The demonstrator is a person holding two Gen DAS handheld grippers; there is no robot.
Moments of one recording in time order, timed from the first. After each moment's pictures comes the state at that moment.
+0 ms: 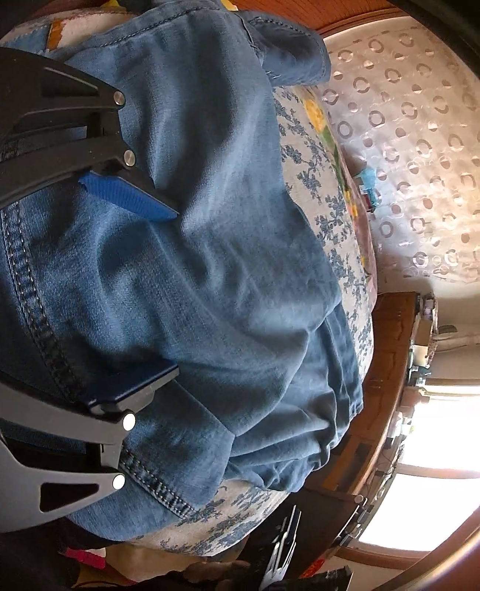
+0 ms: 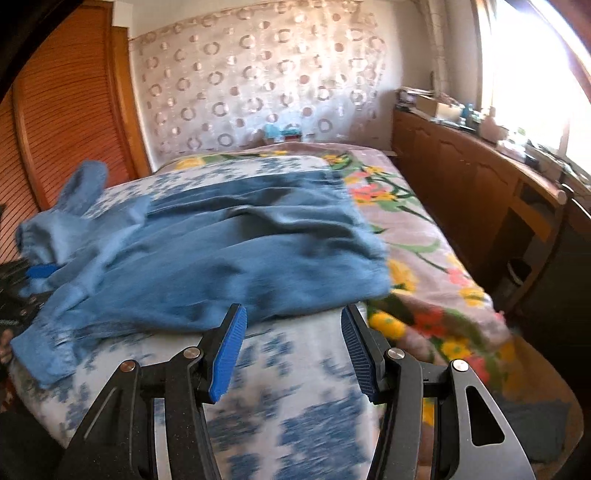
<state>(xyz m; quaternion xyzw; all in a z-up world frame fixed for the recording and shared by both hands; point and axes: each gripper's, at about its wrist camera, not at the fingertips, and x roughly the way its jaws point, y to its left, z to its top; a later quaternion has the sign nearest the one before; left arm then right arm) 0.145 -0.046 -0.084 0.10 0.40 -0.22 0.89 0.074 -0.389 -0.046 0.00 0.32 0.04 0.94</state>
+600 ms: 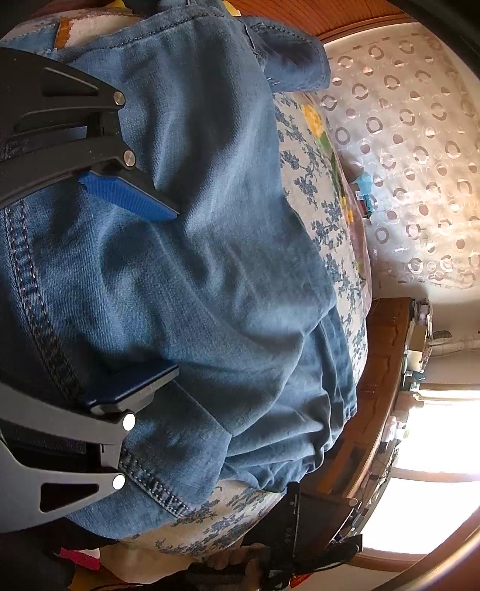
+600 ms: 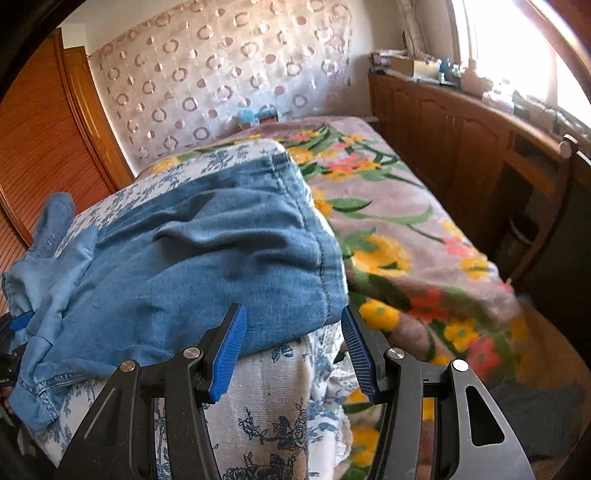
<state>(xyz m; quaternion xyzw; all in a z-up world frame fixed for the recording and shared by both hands) 0.143 -0.047 -0.081 0.10 0.39 -0.21 0.89 0.113 -0.422 -0.052 0.07 0.38 0.04 0.92</state>
